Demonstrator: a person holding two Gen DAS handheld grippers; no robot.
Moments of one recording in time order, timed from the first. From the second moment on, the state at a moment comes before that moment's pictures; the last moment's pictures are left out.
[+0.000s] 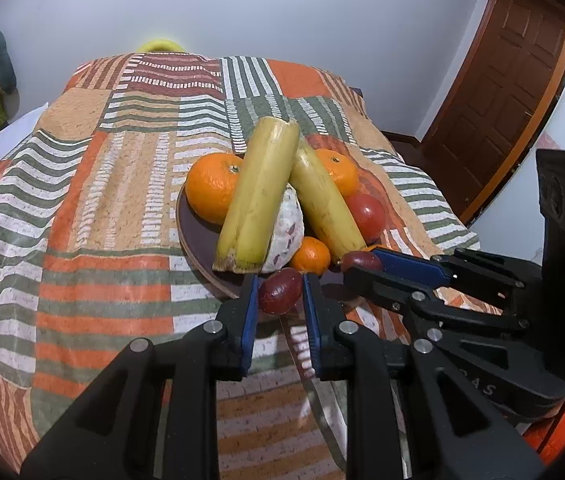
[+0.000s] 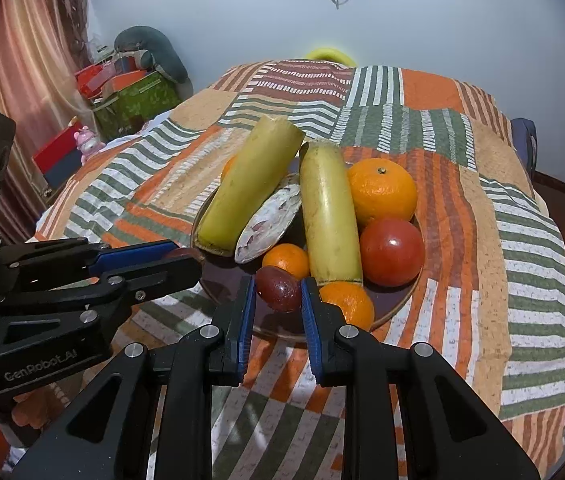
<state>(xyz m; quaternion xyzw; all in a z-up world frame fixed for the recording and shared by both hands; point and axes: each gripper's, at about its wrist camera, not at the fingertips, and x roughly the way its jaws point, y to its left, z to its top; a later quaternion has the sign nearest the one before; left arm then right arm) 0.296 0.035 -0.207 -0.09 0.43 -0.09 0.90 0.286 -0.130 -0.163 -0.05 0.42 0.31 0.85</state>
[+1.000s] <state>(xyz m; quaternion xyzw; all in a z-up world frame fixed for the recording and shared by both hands) 0.208 0.040 -0.080 -0.08 0.29 -0.05 0.95 0.229 -0.175 -0.041 -0.03 0.31 0.30 0.90</state>
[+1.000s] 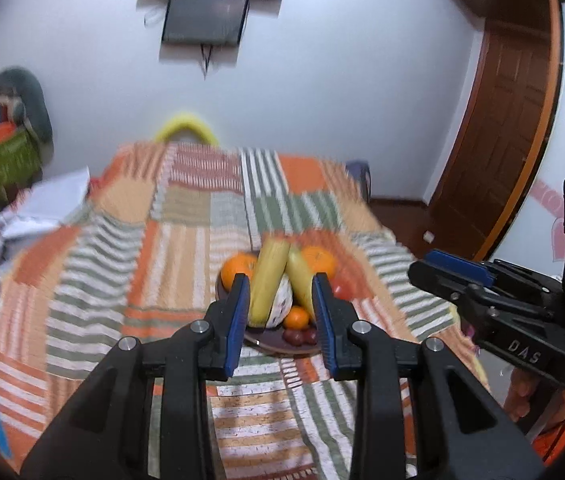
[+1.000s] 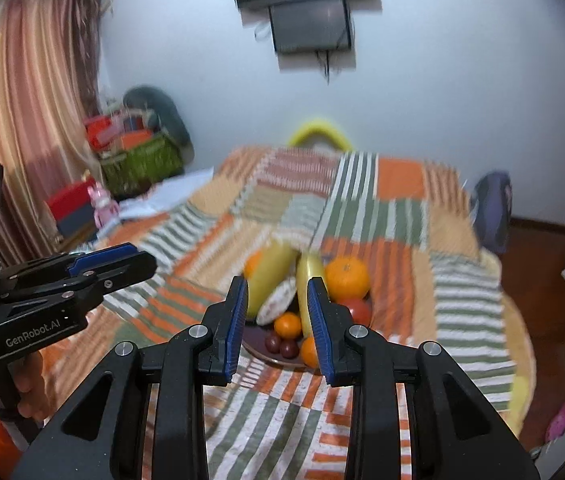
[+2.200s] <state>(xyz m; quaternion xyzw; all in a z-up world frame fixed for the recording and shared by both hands) 0.027 -0.013 0.041 -0.03 0.12 -0.01 0.99 0.075 -0.227 0.053 -0.01 0.10 0.22 0.97</state>
